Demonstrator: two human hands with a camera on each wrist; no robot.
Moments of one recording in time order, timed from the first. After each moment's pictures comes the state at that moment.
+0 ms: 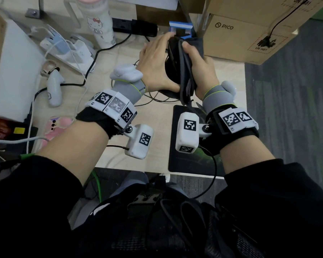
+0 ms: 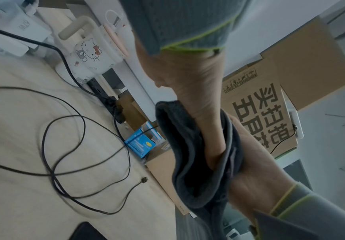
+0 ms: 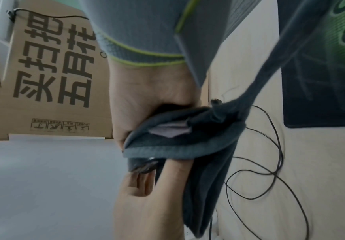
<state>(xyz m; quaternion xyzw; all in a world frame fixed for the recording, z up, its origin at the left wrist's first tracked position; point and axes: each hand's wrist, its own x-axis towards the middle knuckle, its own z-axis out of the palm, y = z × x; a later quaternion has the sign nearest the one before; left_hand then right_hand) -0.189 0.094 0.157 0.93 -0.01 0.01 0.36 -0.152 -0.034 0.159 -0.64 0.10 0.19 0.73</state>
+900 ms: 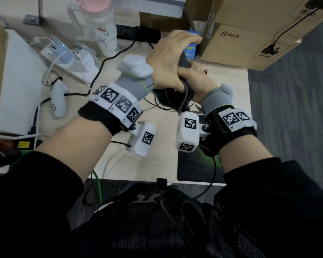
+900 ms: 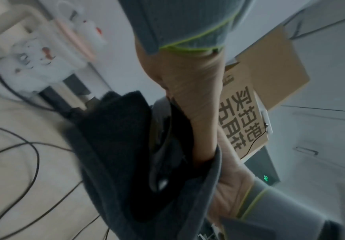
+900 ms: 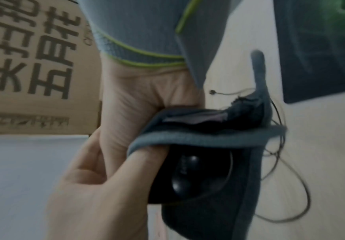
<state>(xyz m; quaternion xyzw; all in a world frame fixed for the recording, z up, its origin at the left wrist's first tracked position) -0.156 0.132 0.176 0.94 -0.16 0.02 0.31 -0.145 0.013 0.163 -0.66 0.02 0.28 0.70</state>
